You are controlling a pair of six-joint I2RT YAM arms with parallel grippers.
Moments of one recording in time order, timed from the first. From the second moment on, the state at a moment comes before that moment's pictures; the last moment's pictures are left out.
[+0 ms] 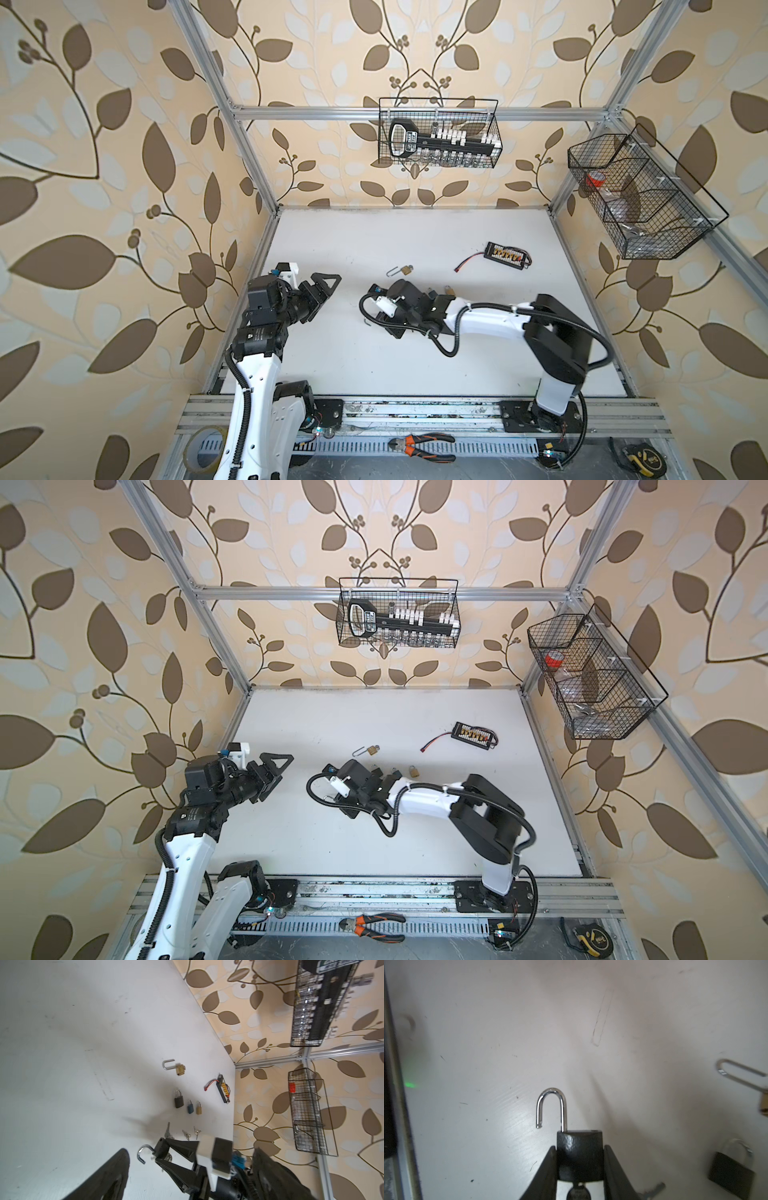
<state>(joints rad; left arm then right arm) 0.20 0.70 0.66 -0.49 0.75 -0.81 0.98 1.73 1.10 -0.13 -0.02 0.02</state>
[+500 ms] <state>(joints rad) -0.33 0.85 0.68 -0.14 0.75 -0.84 0.93 1.23 0.85 -0.01 -0.01 0.06</state>
